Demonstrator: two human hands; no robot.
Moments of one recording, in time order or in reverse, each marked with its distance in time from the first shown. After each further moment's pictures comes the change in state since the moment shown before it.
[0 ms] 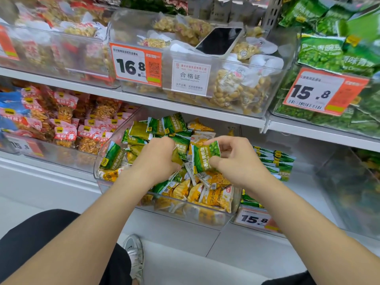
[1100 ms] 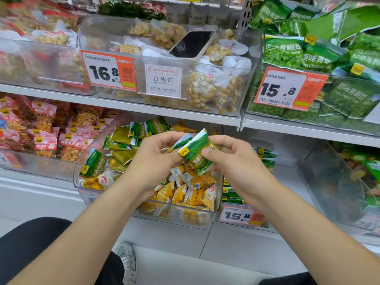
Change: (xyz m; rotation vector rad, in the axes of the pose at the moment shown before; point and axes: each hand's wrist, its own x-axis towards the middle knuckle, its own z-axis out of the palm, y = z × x) left_hand -0.027 0.050 0.003 -1.077 -0.004 0.101; right_hand -0.026 0.010 -0.031 0.437 -0.021 0.047
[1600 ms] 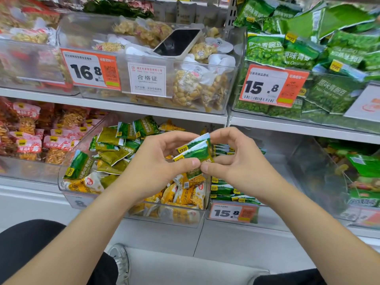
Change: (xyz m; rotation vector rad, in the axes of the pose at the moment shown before) left_hand -0.006 0.007 0.014 0.188 -0.177 0.232; right_hand -0.019 -0.007 -0.036 -0.267 -0.043 -0.122
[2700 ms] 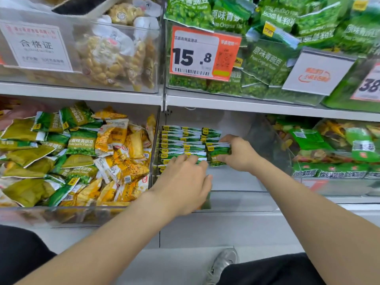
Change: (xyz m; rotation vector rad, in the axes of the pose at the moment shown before) left_hand 0.037 -0.047 0.173 1.053 -0.403 0.158; right_hand 0.042 0.169 -0.141 -0.754 0.140 0.353
